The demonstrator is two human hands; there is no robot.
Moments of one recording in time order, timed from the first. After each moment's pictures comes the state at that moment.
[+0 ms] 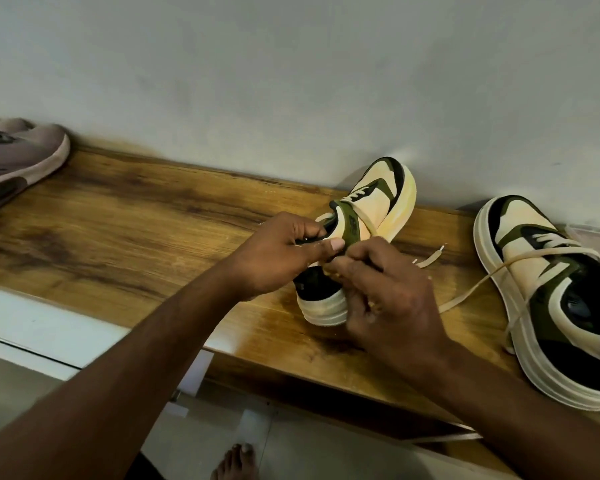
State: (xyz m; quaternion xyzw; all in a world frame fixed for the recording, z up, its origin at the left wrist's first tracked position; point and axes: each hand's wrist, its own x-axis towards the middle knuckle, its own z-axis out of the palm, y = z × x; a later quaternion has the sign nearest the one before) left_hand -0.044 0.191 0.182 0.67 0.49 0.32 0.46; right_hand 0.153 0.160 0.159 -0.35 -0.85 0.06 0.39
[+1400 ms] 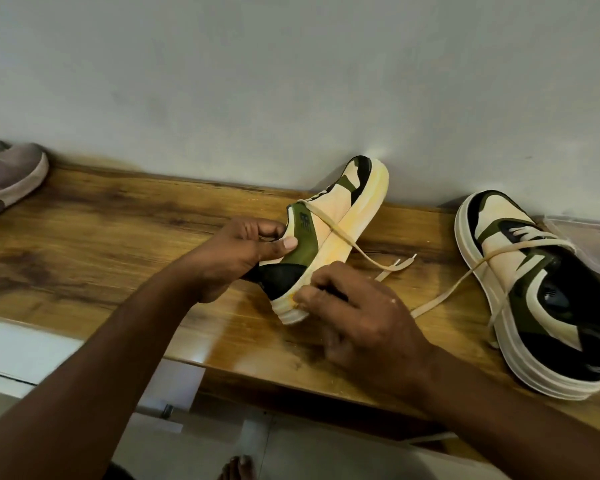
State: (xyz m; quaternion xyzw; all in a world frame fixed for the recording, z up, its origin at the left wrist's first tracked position) left_hand -0.067 0.207 0.181 0.54 0.52 0.30 0.58; right_hand 0.163 0.156 0.149 -0.28 -0.90 0.03 0.34
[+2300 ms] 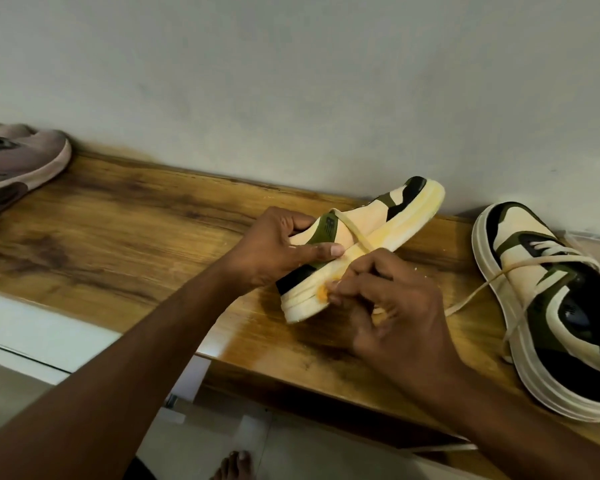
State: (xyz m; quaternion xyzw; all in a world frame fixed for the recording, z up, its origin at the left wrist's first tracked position) left_hand -0.045 0.206 0.176 0.64 0.49 0.38 0.46; right_hand 0.166 0.153 0.163 -0.37 -0.81 0.17 0.44
